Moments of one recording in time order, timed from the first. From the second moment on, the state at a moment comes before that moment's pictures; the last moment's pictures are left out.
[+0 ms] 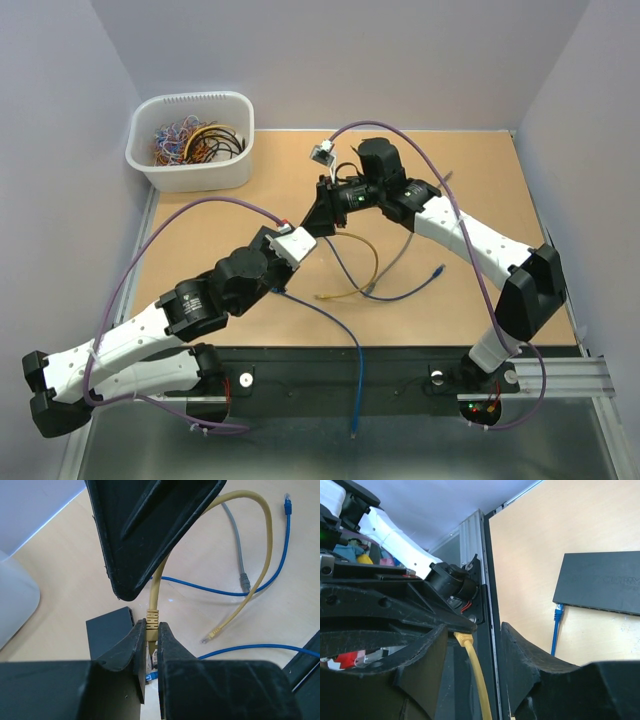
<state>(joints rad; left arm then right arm) -1.07 0.78 0.83 -0.39 -0.38 0.13 0.68 1.64 1.46 -0.19 -0.97 0.36</state>
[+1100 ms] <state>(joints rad) -1.08 0.75 0.83 -0.38 -0.44 0.15 0.70 1.62 1.37 -0.15 -1.02 0.39</state>
